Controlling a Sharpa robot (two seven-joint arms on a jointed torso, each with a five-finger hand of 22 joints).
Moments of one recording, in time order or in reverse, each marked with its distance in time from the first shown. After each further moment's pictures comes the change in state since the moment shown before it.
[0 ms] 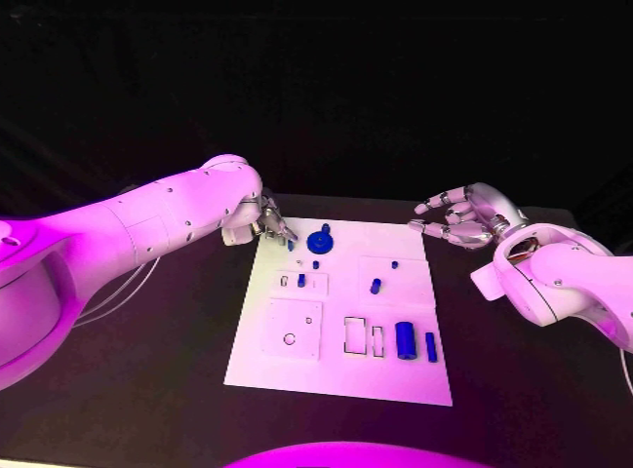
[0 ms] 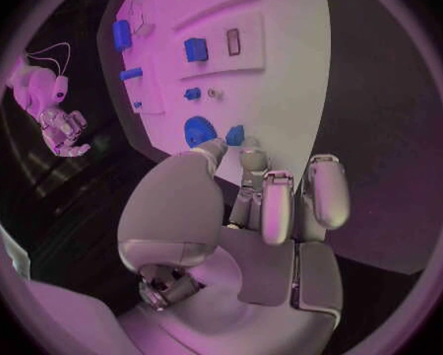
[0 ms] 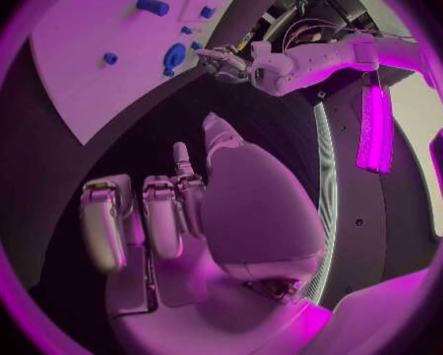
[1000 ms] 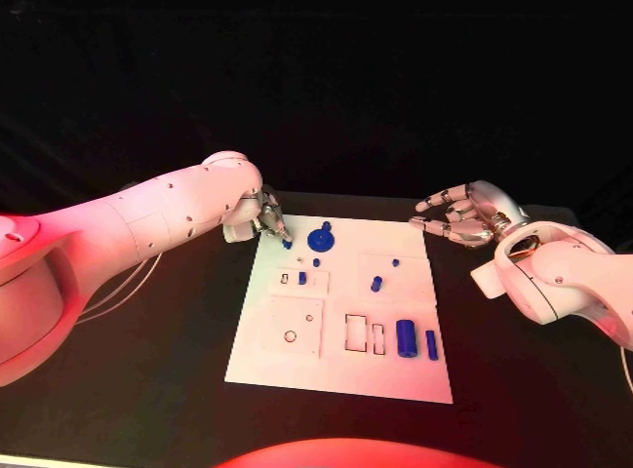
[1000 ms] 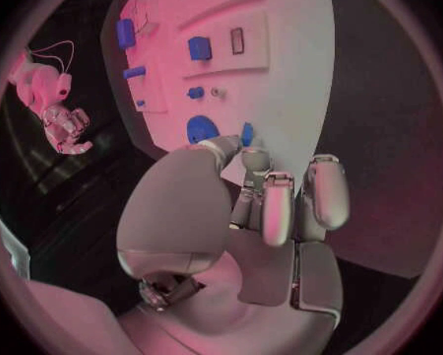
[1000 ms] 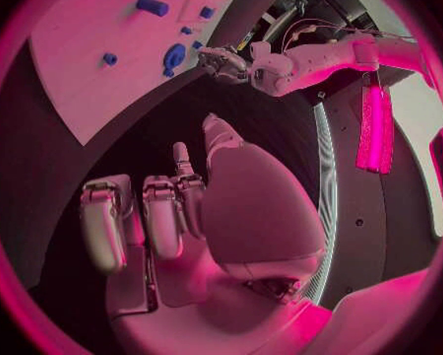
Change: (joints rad) left arm 0.001 0.004 0.001 -0.013 0.014 0.010 0.015; left_hand 0.173 -0.026 0.217 -0.058 -0.004 0.007 0.000 0.008 -0.006 0.006 -0.012 -0.001 -0.006 -0.004 -0.004 0.019 0.001 0.000 0.005 -0.005 0.000 0.015; right arm 0.000 0.002 0.000 -0.001 0.000 0.000 0.000; right_hand -0.004 0.004 0.003 0.003 0.000 0.000 0.000 0.000 0.000 0.000 0.000 0.000 0.000 0.000 0.000 0.000 0.001 0.000 0.000 0.000 0.000 0.001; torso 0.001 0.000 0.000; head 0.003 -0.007
